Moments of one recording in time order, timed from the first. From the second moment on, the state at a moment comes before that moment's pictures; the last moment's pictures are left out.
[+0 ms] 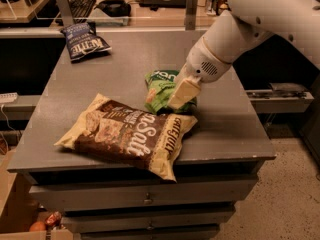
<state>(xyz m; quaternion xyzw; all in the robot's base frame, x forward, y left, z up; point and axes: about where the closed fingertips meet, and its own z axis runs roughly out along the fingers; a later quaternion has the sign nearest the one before) 0.545 -0.050 0.881 -0.59 0.76 0.16 0.21</state>
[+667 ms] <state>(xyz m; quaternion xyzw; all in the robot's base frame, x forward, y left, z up) 0.544 -0.069 0.900 -0.60 0.76 0.14 0.22</state>
